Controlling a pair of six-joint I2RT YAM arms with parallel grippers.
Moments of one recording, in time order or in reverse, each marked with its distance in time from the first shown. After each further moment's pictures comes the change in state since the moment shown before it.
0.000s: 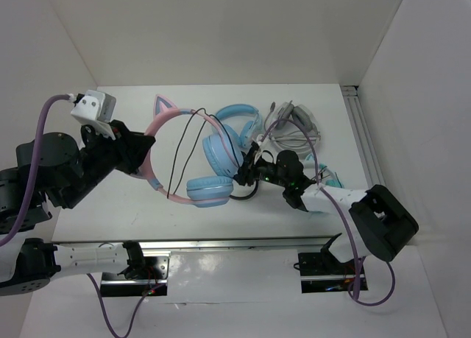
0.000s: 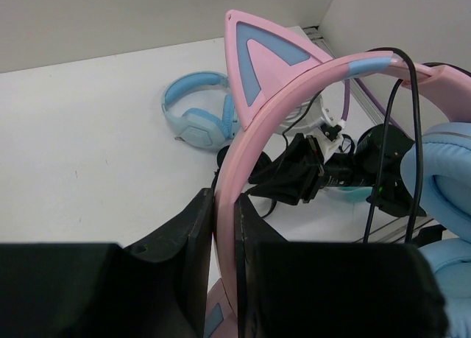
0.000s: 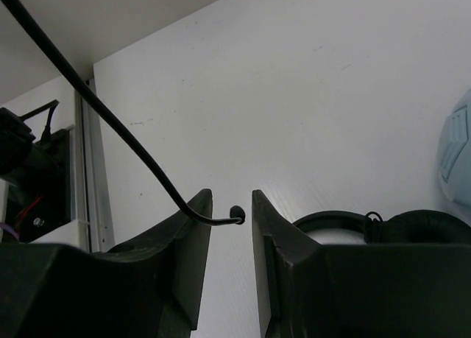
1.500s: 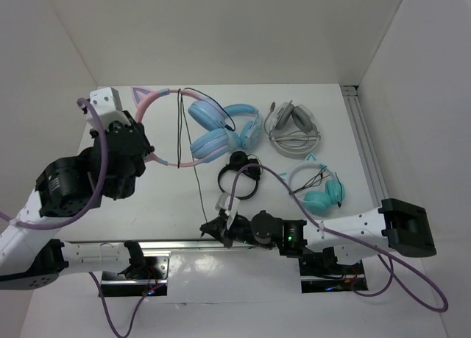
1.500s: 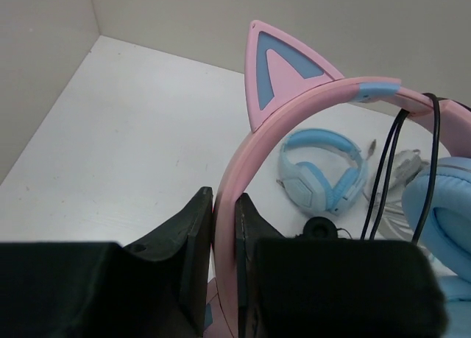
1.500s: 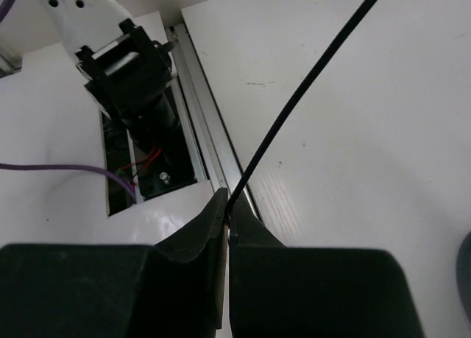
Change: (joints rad) left arm 0.018 0.071 -0.140 -0.007 -0.571 -0.311; right arm 0.763 -0.207 -0.036 -0.226 0.678 -0.061
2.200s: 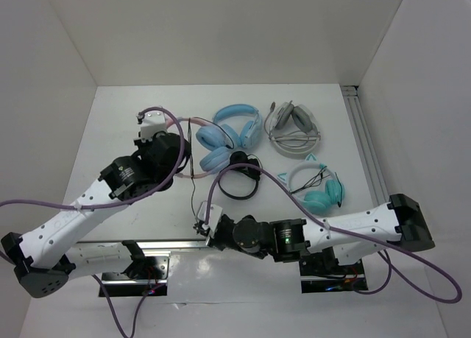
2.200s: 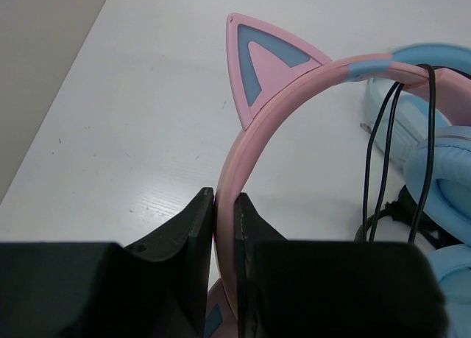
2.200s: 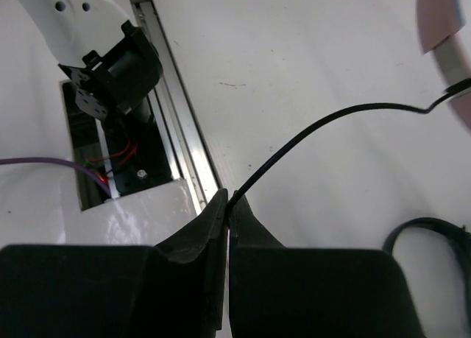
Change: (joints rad) left arm 0.243 0.037 -0.444 0.169 0.161 -0.008; right arm 0.178 0.048 0.331 -0.410 0.246 -0.159
